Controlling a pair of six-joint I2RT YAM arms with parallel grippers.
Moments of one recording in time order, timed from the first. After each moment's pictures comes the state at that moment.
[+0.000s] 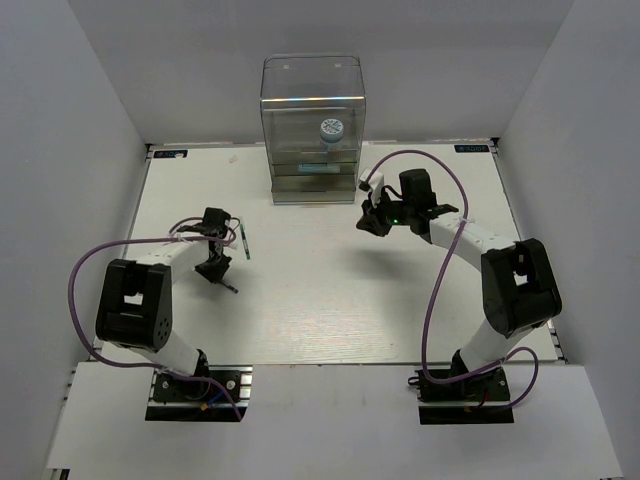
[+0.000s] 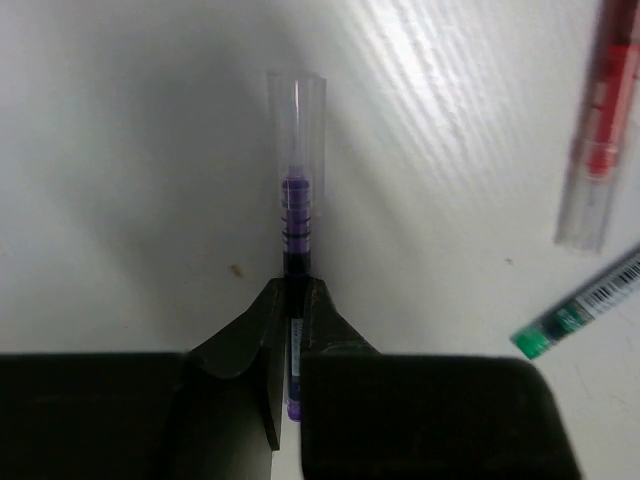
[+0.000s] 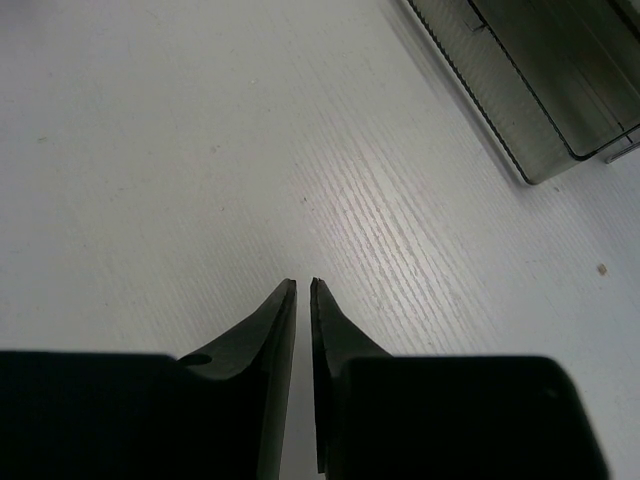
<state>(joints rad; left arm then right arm) -0.17 1.56 0.83 -0.64 -0.37 -1.12 0.37 1.66 1.05 -0.06 -0.65 -0.41</state>
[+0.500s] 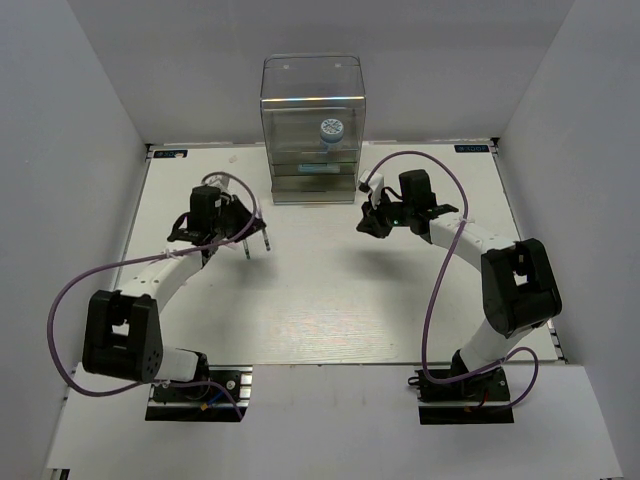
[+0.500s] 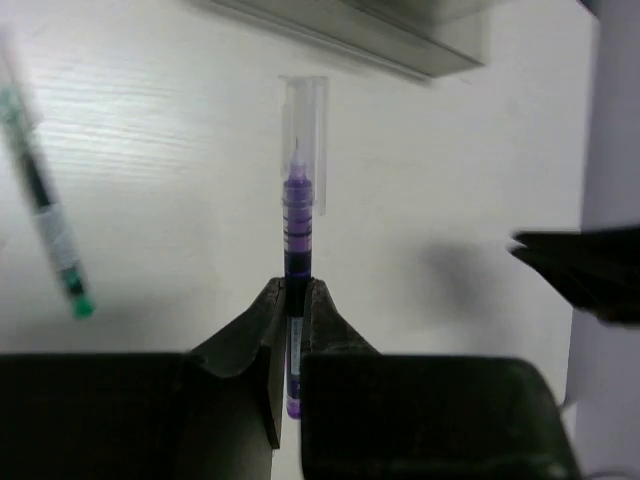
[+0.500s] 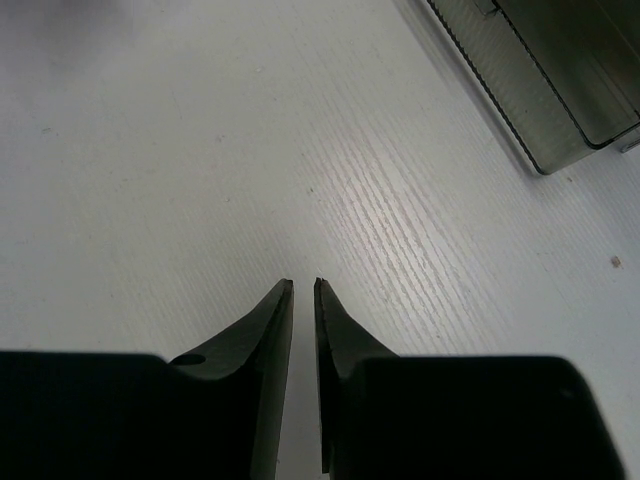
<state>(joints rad) -0.19 1.37 0.82 -0.10 0.25 -0.68 0.37 1.66 1.05 -0.09 -0.65 -0.41</state>
